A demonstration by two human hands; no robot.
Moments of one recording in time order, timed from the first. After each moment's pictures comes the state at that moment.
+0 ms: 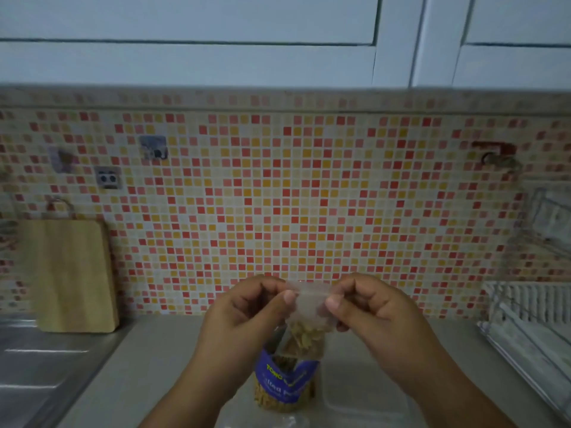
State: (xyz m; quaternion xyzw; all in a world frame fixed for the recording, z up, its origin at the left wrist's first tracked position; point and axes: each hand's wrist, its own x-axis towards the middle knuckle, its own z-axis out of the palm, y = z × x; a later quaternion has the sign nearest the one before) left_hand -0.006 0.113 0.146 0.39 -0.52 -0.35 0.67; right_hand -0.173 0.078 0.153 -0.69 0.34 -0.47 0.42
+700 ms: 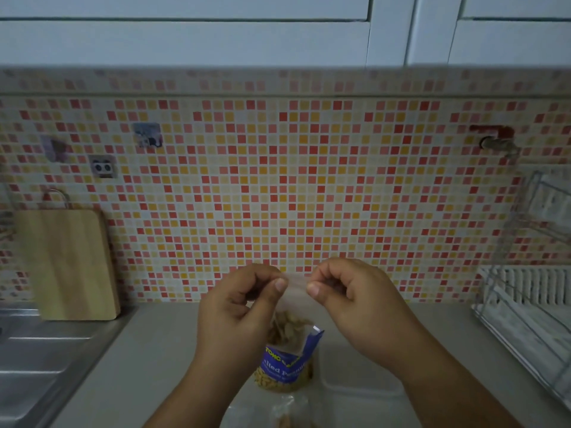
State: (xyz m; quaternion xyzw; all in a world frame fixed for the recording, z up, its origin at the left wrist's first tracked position) left_hand -0.006 0.112 0.127 0.48 -0.57 -0.14 0.66; right_hand -0.162 0.082 0.159 -0.79 0.42 -0.39 0.22
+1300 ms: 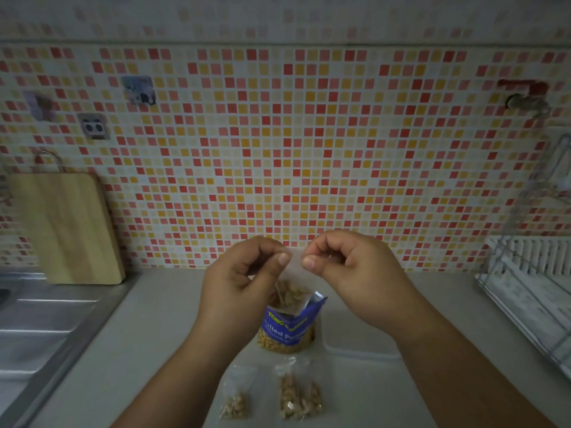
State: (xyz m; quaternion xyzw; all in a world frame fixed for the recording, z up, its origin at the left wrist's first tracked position) left_hand 0.002 0.102 0.107 0.49 -0.57 -0.21 0.63; right_hand -0.153 0.066 0.141 -0.77 0.40 -0.39 0.30
